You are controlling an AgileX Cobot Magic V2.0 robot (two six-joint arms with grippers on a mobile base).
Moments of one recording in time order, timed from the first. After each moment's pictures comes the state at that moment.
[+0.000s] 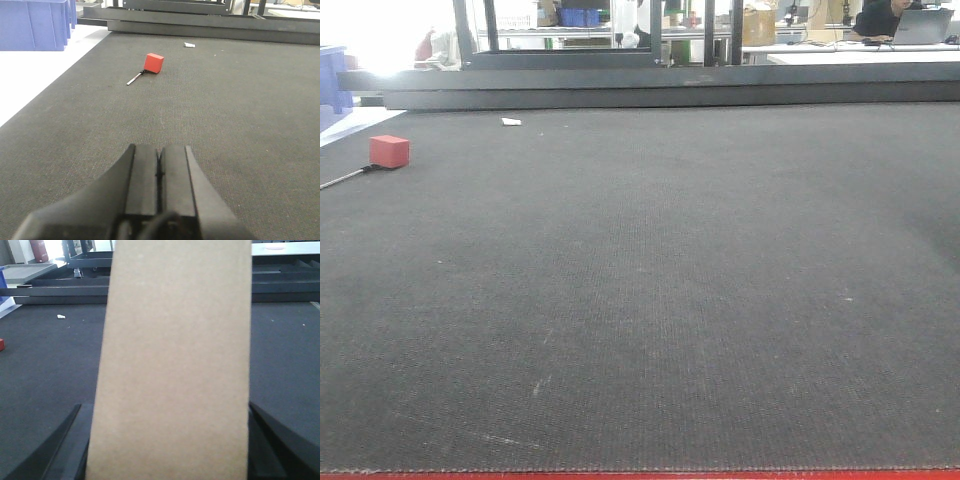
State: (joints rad) left arm -0.01 -0.01 0.03 -0.08 0.12 0.05; right arm 0.17 0.12 -0.82 -0.09 0.91 0.18
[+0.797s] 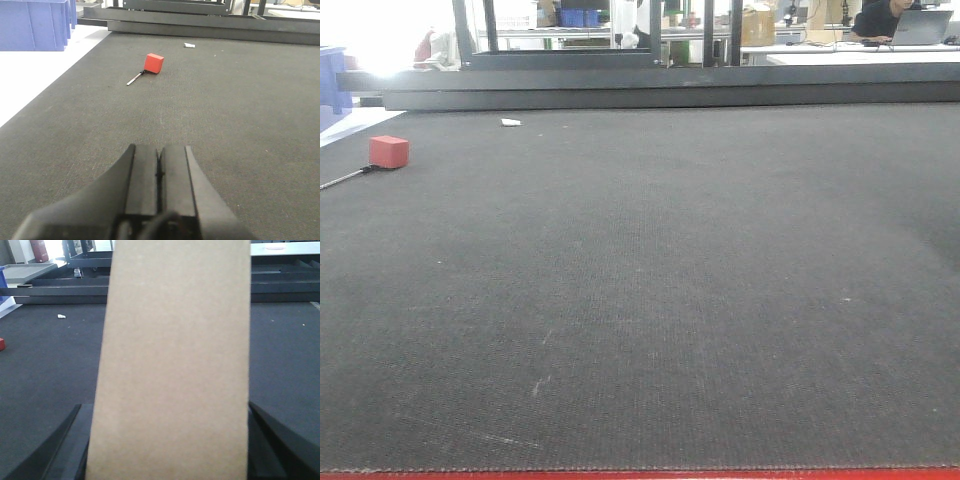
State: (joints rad) left arm -0.01 -0.01 0.03 -0.08 0.12 0.05; right arm 0.17 0.12 -0.82 -0.09 0.91 0.18
